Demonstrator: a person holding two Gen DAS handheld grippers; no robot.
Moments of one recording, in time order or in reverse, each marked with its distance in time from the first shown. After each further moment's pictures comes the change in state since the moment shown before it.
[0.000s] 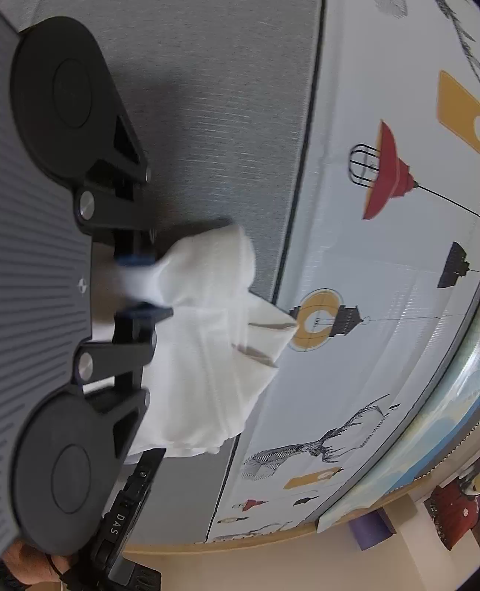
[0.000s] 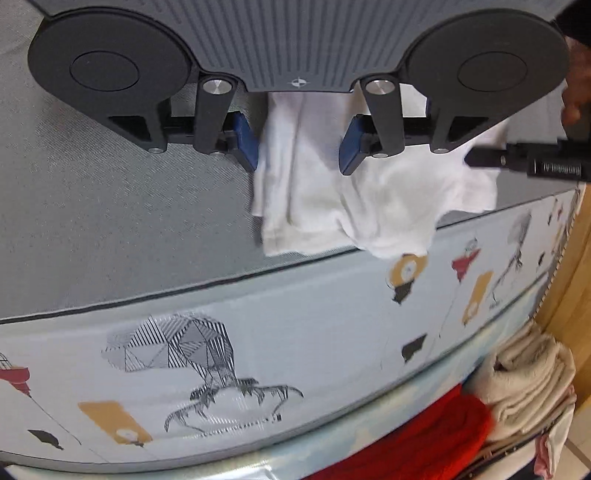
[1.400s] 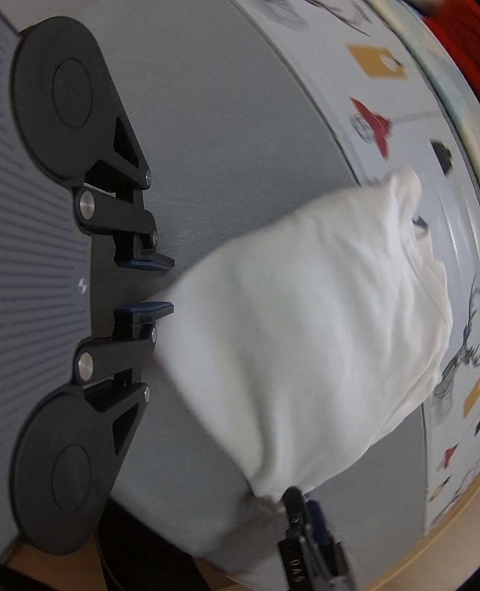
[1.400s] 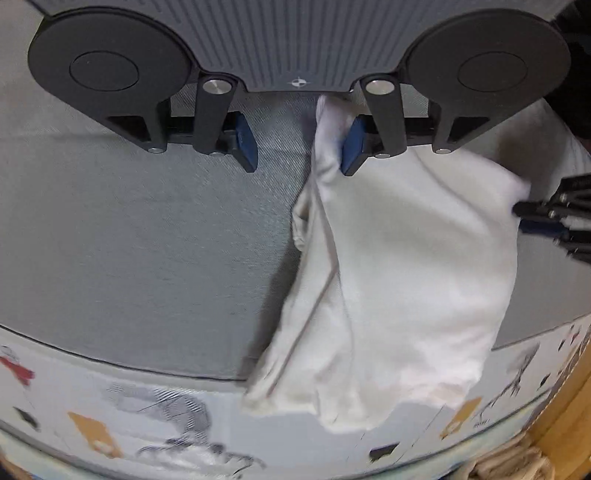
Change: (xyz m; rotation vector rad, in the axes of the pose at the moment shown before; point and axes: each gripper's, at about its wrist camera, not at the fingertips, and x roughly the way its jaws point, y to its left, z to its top) left arm -0.045 -0.046 -0.132 0.593 0.064 0.268; right arm -0.040 0.036 -0.077 -0.247 0.160 -0.184
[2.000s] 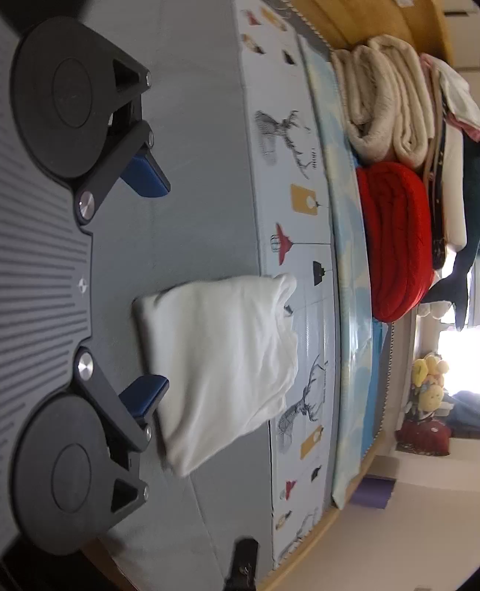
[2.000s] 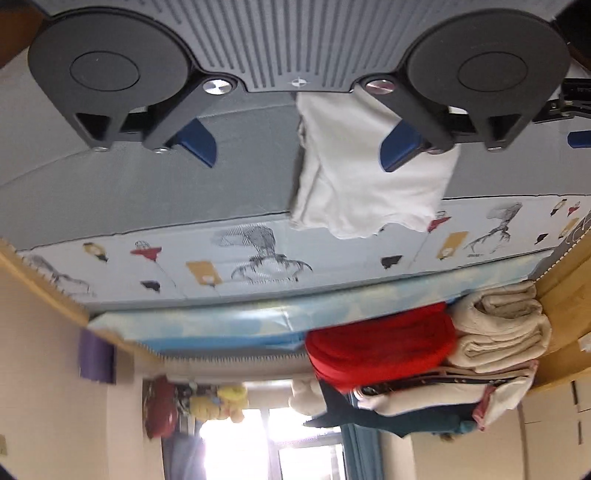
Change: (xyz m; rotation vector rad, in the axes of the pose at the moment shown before) left arm -0.119 -0.080 -0.123 -0.320 -0.527 0.237; right arm -0.154 0.074 -0.127 0.119 -0.646 -0.162
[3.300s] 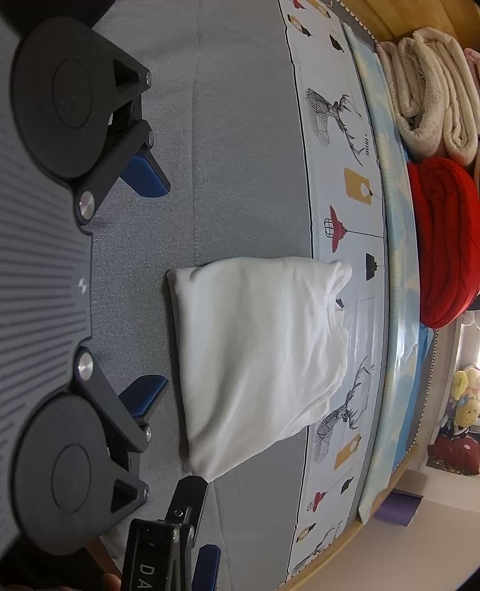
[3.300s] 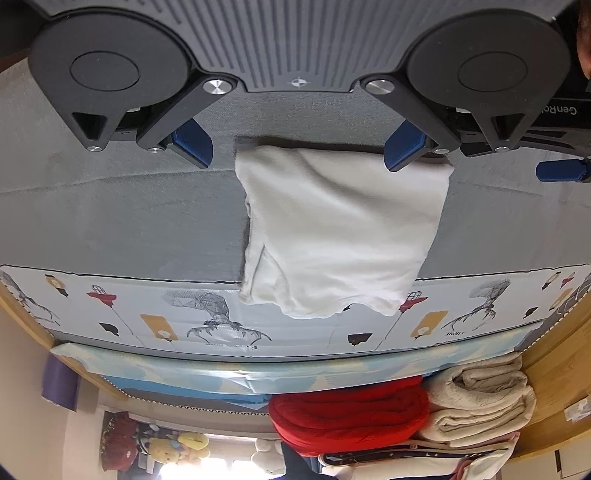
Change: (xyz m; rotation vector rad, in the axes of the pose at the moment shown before) left arm 0.058 -0.019 -0.005 -0.043 0.152 0.002; right arm 0.052 0.048 -0.030 -0.107 0.194 0.031
